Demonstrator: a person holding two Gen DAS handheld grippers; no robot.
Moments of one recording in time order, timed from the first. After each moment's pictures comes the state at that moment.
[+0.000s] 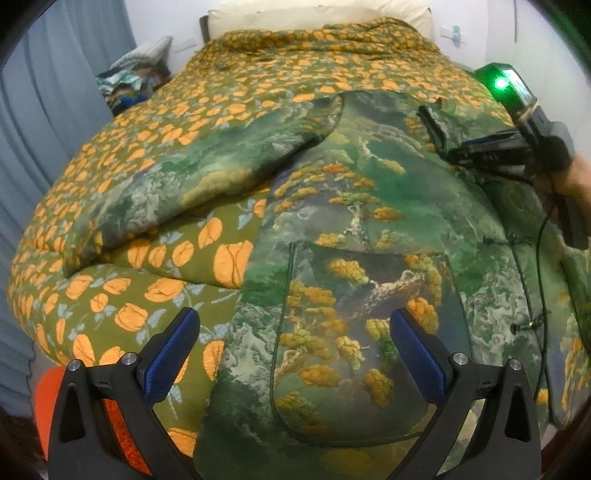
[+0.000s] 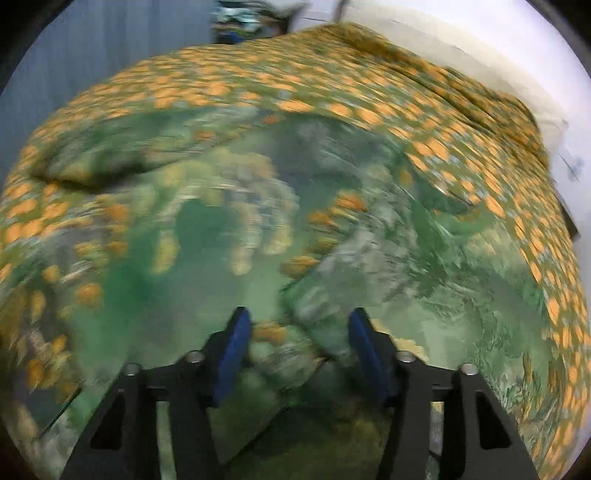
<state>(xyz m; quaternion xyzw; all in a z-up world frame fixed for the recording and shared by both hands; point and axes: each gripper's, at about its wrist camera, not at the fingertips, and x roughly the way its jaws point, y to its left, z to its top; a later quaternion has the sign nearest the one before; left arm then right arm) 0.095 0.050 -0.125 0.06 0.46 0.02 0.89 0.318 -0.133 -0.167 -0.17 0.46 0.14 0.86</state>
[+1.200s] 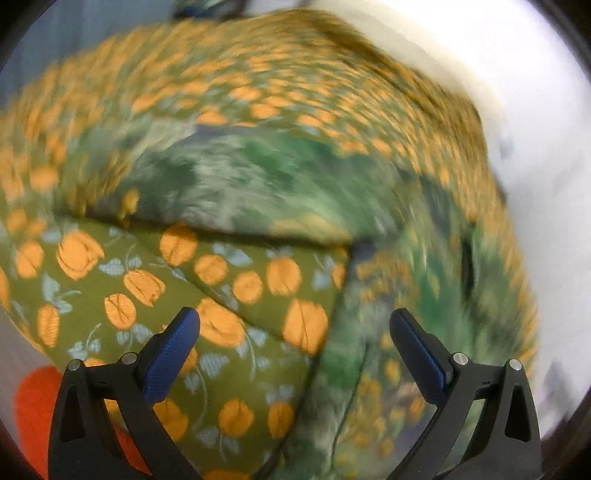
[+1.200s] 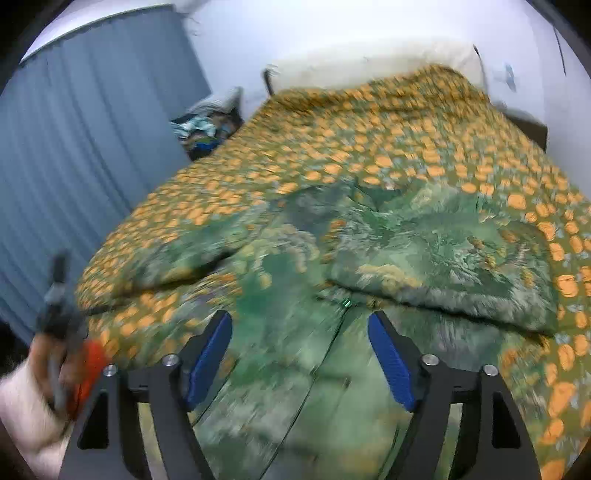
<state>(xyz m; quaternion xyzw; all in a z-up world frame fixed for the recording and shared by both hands) 0.158 0.226 -0.109 -0.27 0.47 0.03 0.84 0.123 -0.172 -0.047 0.07 0.36 0.17 0.92</state>
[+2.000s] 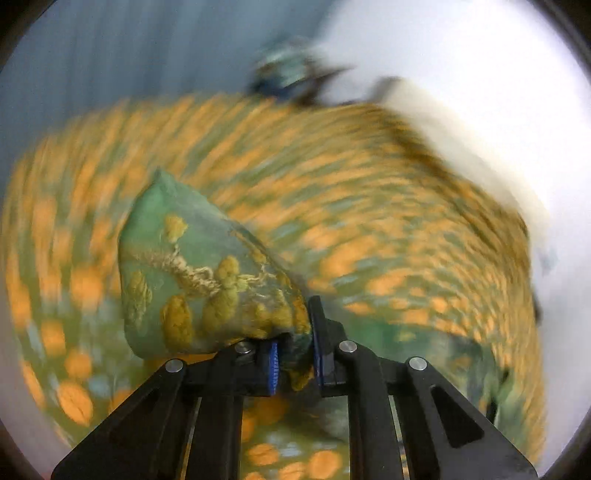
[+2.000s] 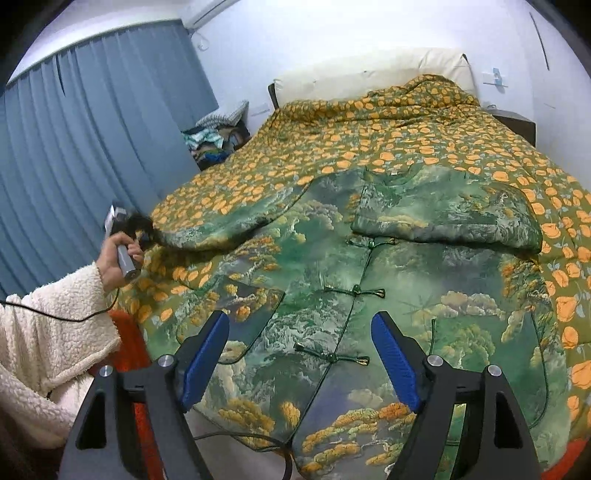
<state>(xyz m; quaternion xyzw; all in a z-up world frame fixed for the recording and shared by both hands) 0.237 0.265 -0.032 -0.22 0.31 0.16 0.91 0.031 -0.160 -0.077 0.11 0.34 0.16 0.92</state>
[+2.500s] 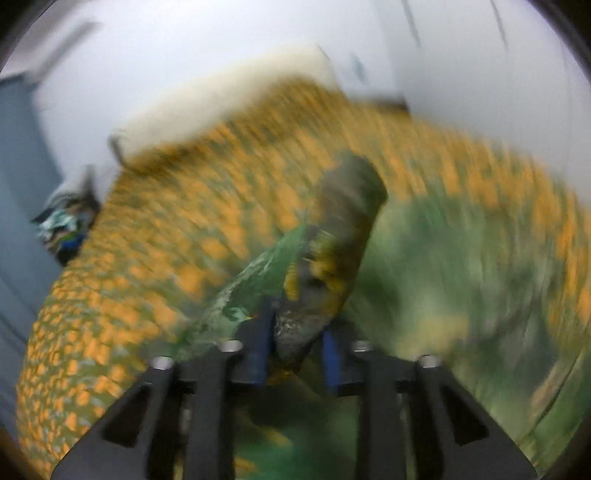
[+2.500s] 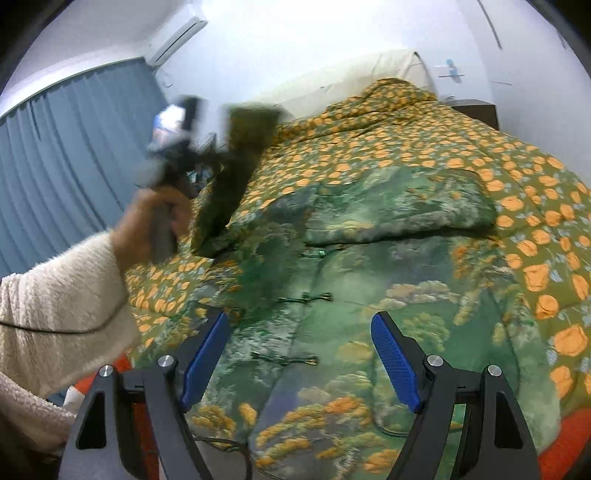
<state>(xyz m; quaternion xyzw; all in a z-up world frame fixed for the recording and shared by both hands) 0.297 -0.144 -0.093 0.21 0.35 -0.12 0.91 0.010 -0.225 -0.088 0.16 0.32 0.09 0.93</state>
